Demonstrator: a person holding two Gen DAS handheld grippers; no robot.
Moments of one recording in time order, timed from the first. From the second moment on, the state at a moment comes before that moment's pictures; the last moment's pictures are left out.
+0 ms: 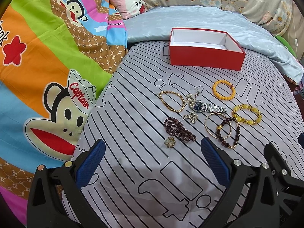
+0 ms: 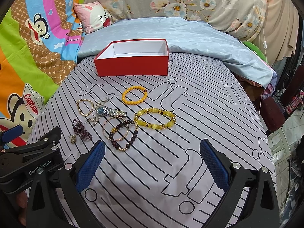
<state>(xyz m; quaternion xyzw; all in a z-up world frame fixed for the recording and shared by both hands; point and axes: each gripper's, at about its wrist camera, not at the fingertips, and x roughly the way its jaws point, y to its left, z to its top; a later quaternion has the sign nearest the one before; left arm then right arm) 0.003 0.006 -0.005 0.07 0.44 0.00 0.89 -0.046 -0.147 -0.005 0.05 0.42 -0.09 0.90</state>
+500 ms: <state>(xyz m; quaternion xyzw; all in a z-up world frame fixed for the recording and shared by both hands) 0.010 0.006 -0.012 0.07 0.46 -0.01 0.89 -0.041 -0.148 -0.011 0.05 0.43 -0.08 0.90</state>
